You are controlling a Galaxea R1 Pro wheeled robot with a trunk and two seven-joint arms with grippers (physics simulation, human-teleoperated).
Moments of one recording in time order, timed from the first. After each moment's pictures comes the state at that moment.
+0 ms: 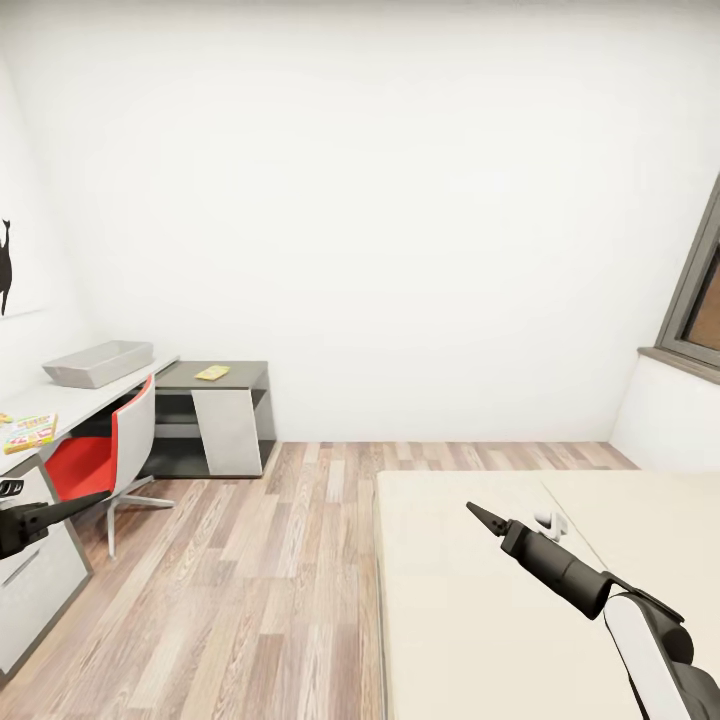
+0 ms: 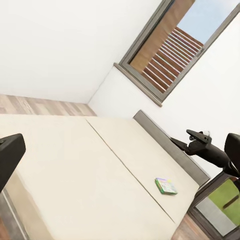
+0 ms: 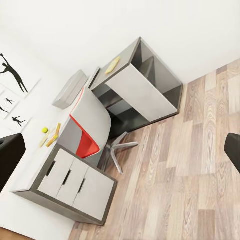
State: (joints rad) left arm -0.36 0.52 0.59 -1.27 0.21 0.89 -1.57; right arm -0.20 -0.13 -0.20 -1.49 -0.73 0.68 0.45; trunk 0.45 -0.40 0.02
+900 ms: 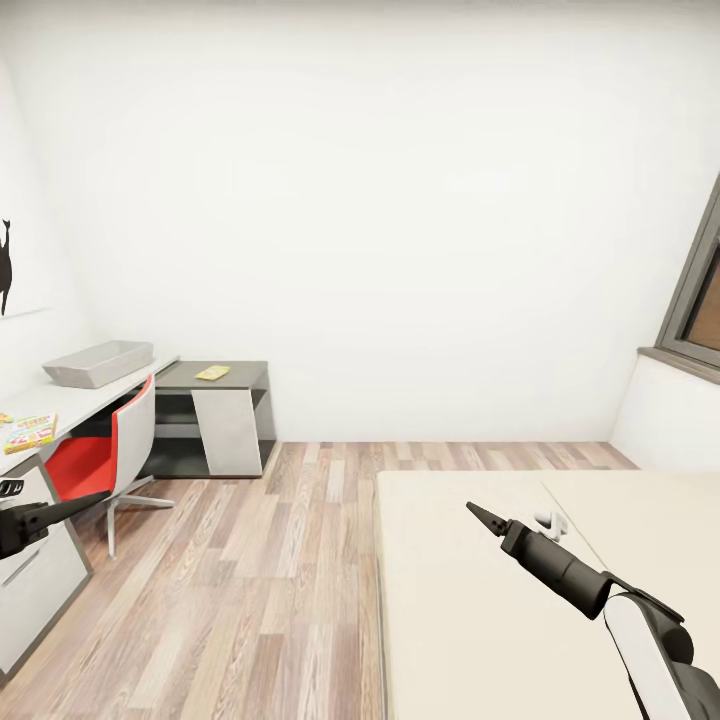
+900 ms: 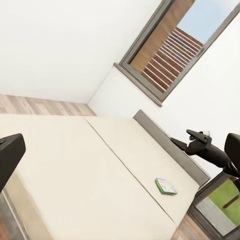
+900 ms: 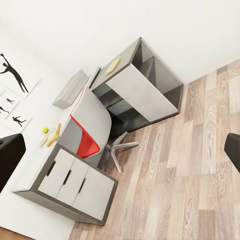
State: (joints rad) left arm -0.36 0.52 0.59 -1.27 0.21 0.89 -1.57; right arm -0.20 -0.13 -0.20 -1.49 -0.73 0.68 0.45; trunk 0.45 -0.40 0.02
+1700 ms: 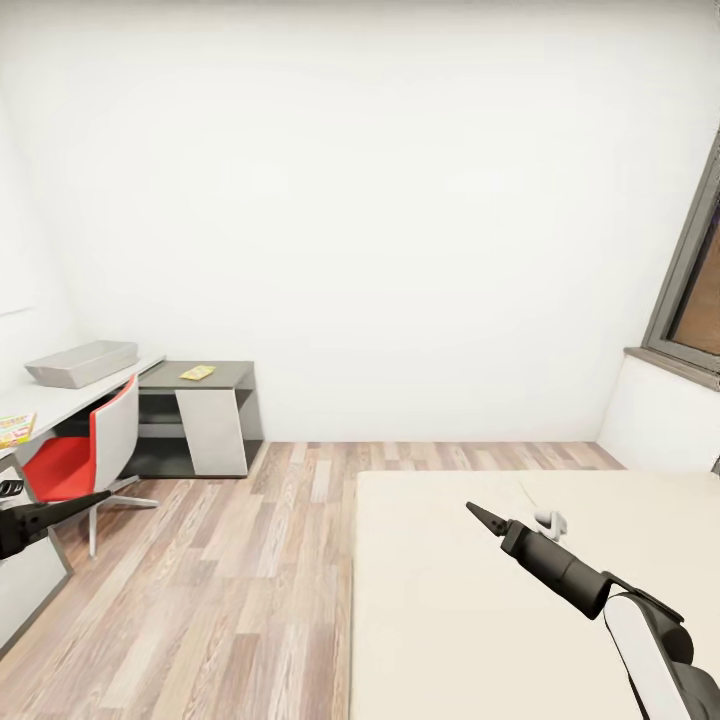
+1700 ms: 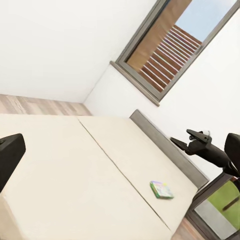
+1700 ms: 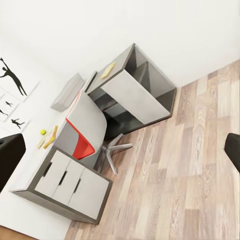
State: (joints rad) left arm -0.36 0.52 0.59 -1.27 0.21 0.89 -1.57; right arm -0.20 -0.13 -0.20 -1.49 -0.73 0.68 0.46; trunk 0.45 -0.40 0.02
